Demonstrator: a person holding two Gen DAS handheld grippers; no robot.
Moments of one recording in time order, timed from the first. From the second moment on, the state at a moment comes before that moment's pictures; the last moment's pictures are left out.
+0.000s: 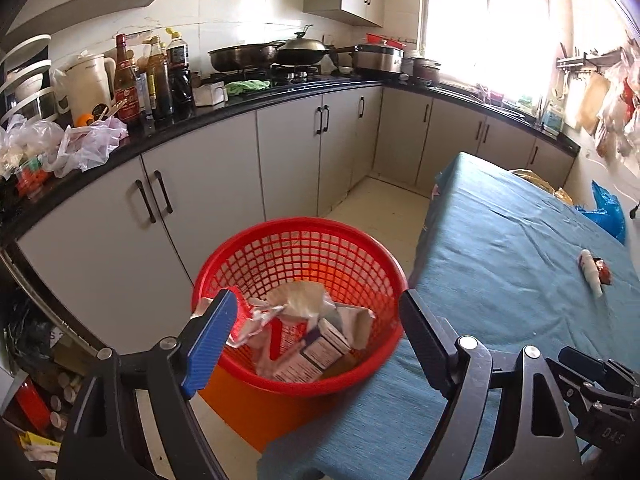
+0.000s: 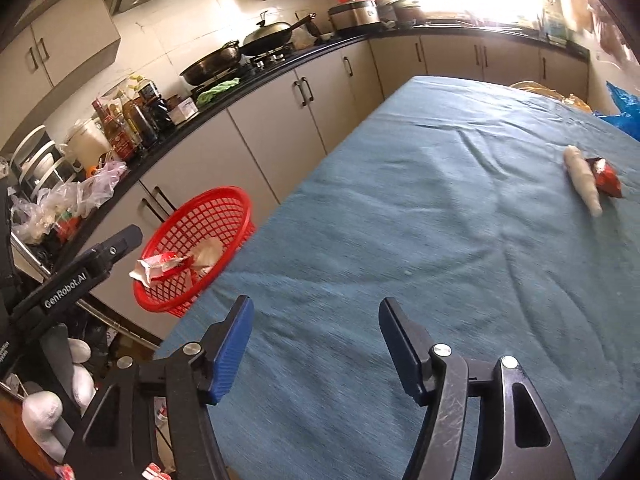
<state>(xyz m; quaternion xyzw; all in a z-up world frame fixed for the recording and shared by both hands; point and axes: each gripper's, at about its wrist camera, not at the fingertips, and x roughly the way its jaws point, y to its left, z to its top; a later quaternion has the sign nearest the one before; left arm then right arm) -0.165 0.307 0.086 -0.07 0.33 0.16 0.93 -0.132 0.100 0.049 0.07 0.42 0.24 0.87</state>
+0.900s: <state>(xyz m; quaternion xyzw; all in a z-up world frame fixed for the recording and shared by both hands) -0.128 0.145 0.069 -0.02 0.39 0.01 0.92 -0.138 -0.076 0.046 0.09 0.42 0.10 0.90</state>
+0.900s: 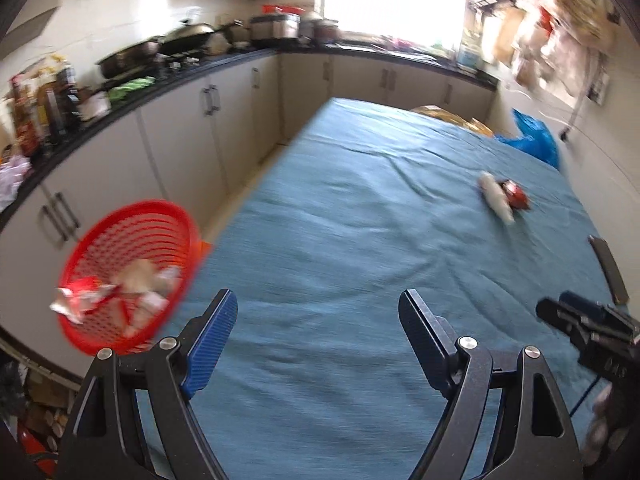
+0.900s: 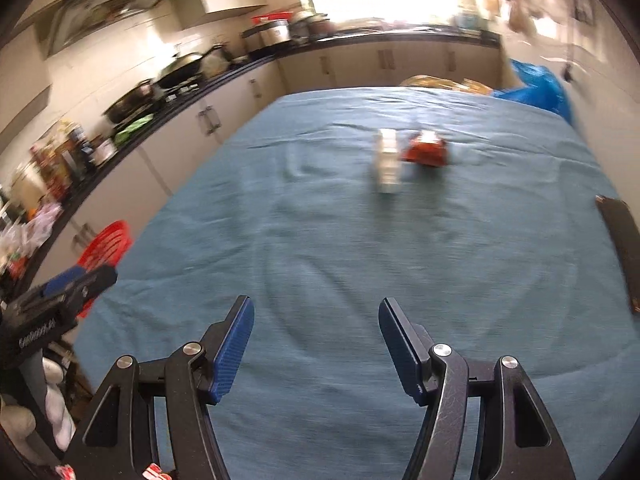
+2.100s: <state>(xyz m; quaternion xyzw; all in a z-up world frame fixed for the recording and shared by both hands) -0.086 0.055 0.004 0.05 0.49 -0.08 0.87 0.054 -0.155 0.017 0.17 0.46 0.01 0.87</state>
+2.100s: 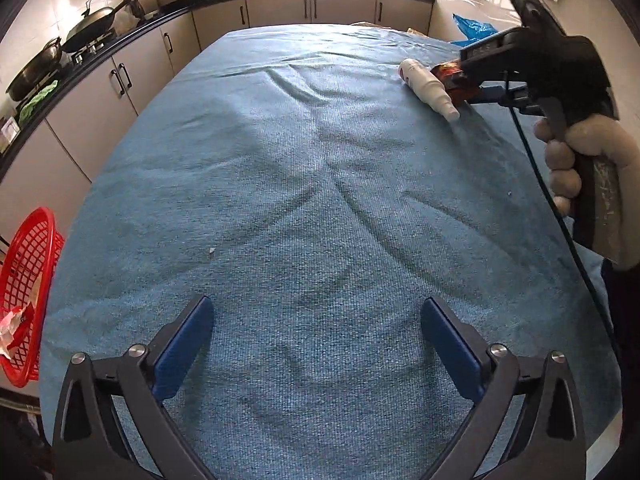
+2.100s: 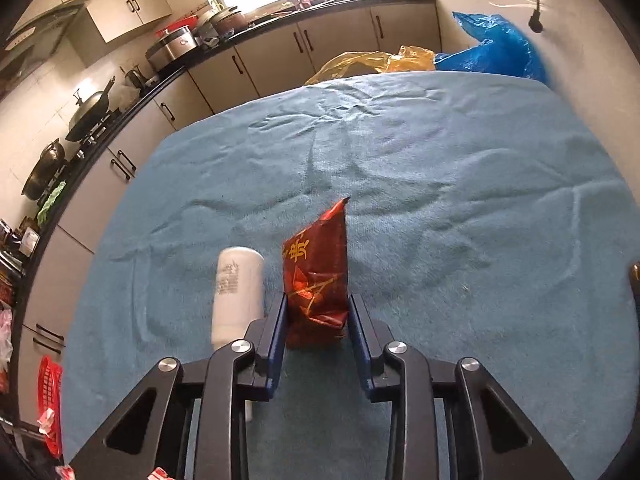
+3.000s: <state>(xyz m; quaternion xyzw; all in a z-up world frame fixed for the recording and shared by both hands) 0.087 -0.053 0.024 -0.02 0.51 -0.15 0.85 -0.036 -0.211 0.012 0.20 0.43 -0.02 0.88</state>
